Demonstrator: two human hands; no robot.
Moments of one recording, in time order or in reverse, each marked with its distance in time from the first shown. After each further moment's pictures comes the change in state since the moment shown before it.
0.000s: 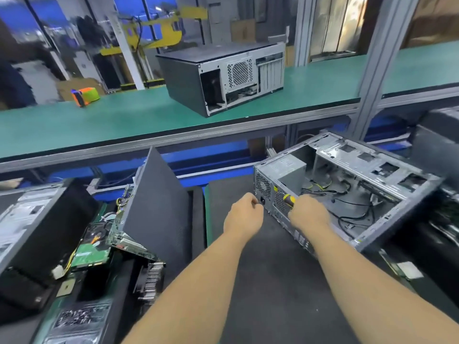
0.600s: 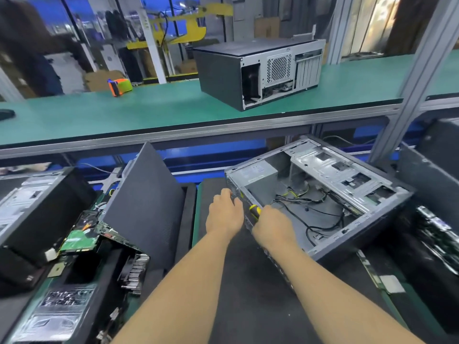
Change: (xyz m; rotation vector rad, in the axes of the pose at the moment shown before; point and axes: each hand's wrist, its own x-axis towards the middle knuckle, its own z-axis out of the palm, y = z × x) left_hand -0.006 -0.100 -0.085 0.085 0.209 -0.072; right_hand -0.097 -0.129 0.068 0.067 -0.027 -0.326
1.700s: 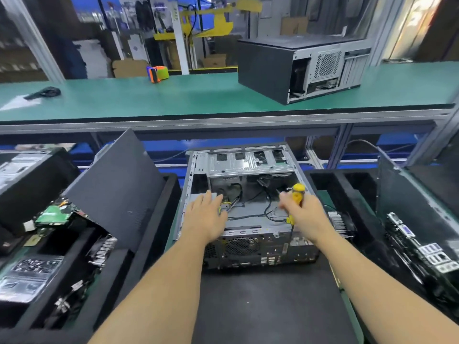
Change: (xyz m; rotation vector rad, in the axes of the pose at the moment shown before) left_hand -0.003 -0.161 -0.099 0.521 -0.107 0.150; right_hand -0.036 -0.046 -0.008 0.755 0.017 -0.274
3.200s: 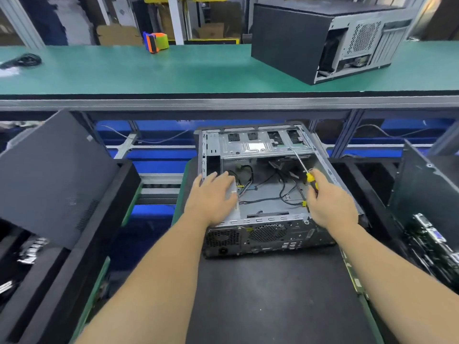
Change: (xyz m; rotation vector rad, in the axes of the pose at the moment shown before) left_hand 0.048 -0.063 -0.013 -0.060 0.022 0.170; right_hand 0.059 0.040 0.042 -0.871 0.208 -0.007
